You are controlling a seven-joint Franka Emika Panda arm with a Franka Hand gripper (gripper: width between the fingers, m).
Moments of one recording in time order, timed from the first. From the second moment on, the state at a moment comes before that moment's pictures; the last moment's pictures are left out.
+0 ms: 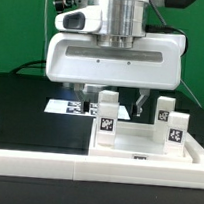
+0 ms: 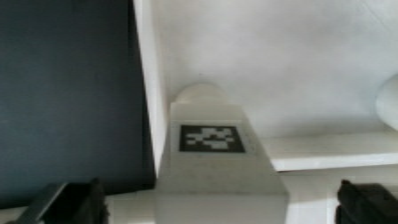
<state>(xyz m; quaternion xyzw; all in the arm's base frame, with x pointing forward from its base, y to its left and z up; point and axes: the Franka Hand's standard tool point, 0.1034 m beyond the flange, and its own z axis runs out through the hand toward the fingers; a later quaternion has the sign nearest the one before) 0.600 -0.008 0.081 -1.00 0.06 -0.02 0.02</state>
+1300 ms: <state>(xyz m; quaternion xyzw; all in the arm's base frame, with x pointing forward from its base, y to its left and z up) 0.600 -0.003 0.079 -0.90 0.44 -0.02 0.03</state>
